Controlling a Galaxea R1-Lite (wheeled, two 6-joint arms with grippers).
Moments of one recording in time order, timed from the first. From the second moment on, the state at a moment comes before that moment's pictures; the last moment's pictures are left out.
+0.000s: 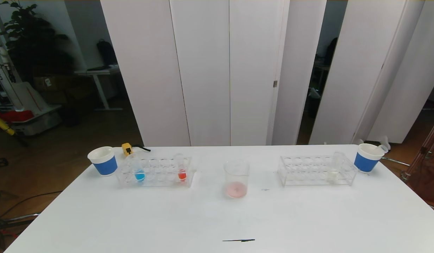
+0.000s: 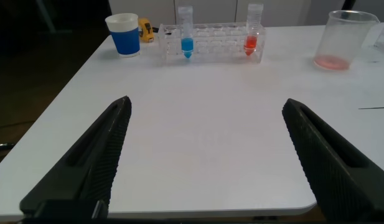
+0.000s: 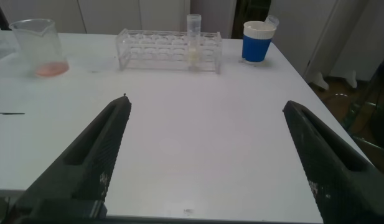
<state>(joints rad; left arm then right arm) 0.00 0.00 0.00 0.01 0.00 0.02 -0.01 0.00 0.00 0.00 0.01 0.00</state>
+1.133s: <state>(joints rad) 0.00 0.00 0.00 0.01 0.00 0.01 -0.01 0.00 0.00 0.00 0.01 0.00</state>
